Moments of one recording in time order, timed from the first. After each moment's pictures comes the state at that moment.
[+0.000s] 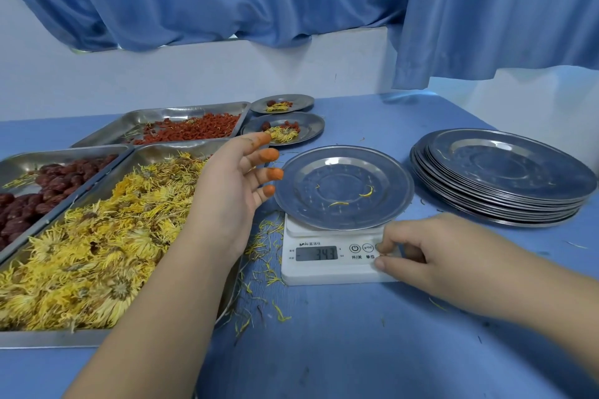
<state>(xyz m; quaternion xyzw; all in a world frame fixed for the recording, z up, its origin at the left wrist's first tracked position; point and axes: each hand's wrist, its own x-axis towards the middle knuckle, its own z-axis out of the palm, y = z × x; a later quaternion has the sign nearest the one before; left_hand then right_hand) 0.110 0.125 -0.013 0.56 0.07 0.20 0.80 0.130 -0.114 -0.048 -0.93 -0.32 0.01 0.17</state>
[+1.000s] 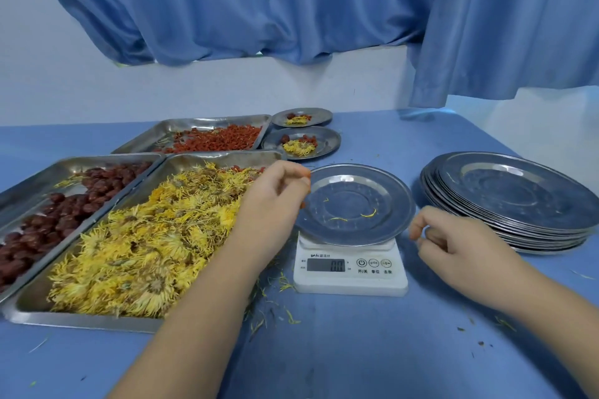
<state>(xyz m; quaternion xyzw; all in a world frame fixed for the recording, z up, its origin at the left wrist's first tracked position) 0.111 0.122 -0.029 0.79 0.03 0.24 0.57 0.152 -0.130 -0.051 -0.91 -0.28 -0.05 0.29</state>
